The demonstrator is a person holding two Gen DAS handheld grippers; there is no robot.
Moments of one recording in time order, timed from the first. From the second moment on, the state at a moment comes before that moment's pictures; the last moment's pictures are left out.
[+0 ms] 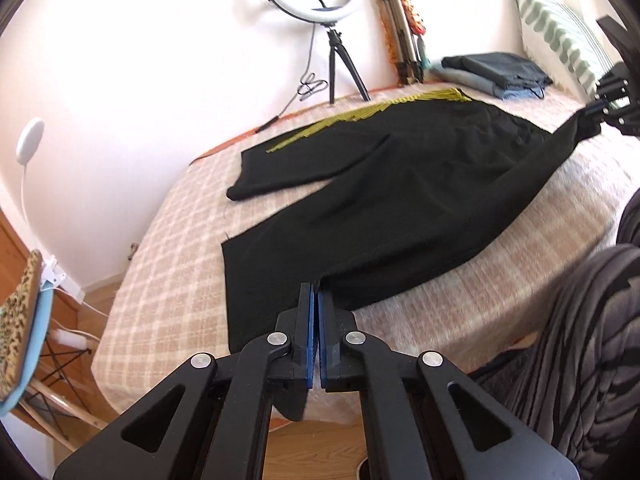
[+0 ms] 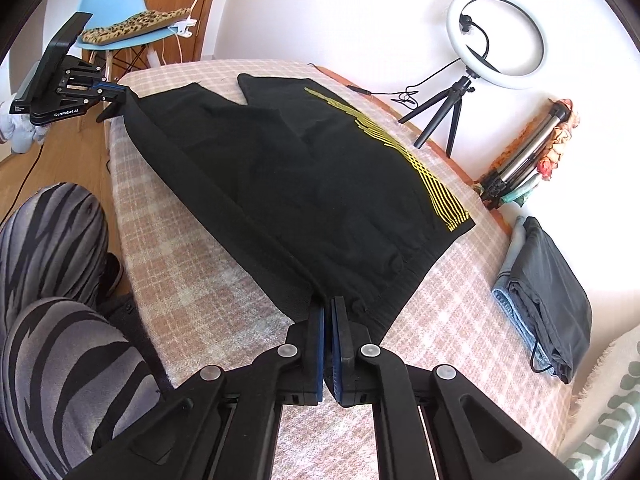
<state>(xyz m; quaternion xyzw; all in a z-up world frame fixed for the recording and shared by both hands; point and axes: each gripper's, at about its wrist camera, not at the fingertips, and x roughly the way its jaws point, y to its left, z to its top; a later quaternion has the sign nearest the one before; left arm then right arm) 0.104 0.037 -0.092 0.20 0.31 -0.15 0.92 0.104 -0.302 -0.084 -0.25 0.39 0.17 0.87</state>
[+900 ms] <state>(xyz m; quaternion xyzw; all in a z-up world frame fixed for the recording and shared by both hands) 0.280 0.020 -0.015 0.07 0.24 -0.09 0.96 0.270 -0.319 -0.020 -0.20 0.33 0.08 0.92</state>
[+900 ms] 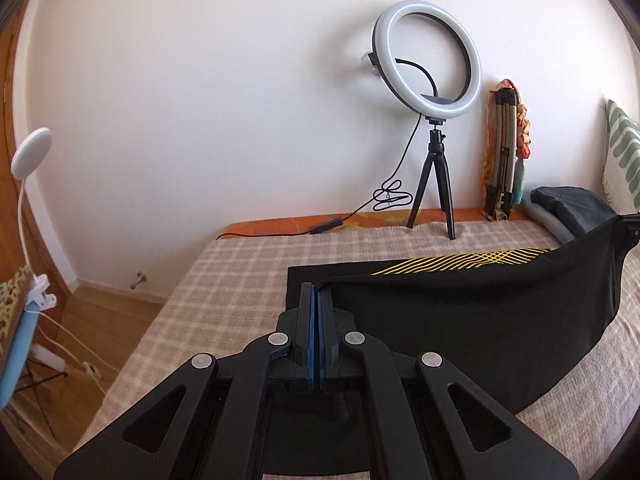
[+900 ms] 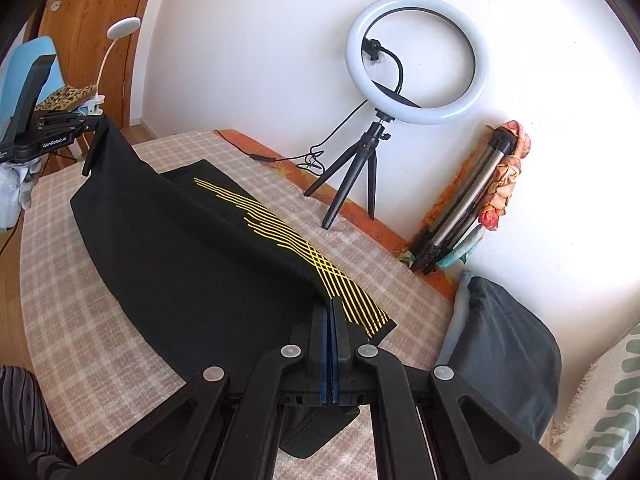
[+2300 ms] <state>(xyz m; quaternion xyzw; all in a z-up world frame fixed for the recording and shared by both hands) 0.465 -0.018 -0.090 0.15 0.35 0.00 0.92 0.456 -0.365 -0.159 -0.15 0.49 0.02 0.86</state>
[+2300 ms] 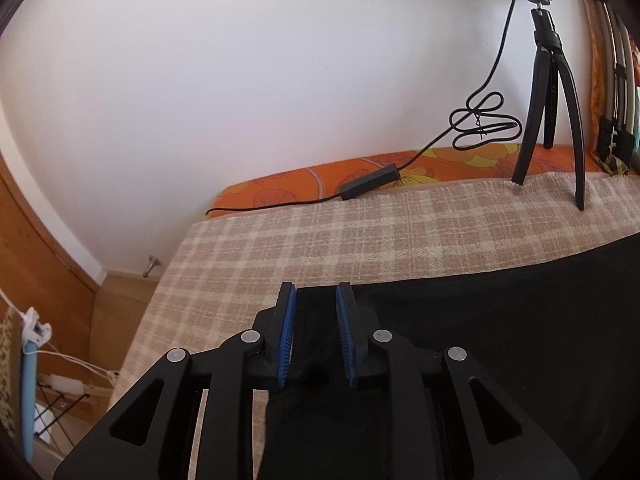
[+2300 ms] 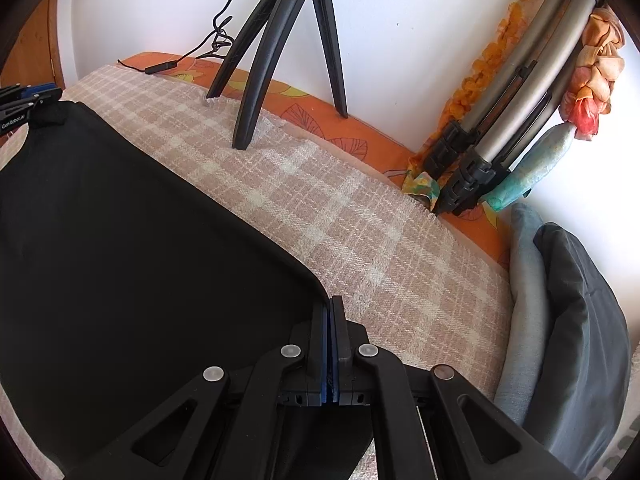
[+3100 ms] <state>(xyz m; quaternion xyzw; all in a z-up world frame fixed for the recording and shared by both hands) 0.297 0.053 -0.095 0.13 0.37 -0.10 0.91 0.358 -0.363 -0.086 -0.13 0.43 0.06 0.89</state>
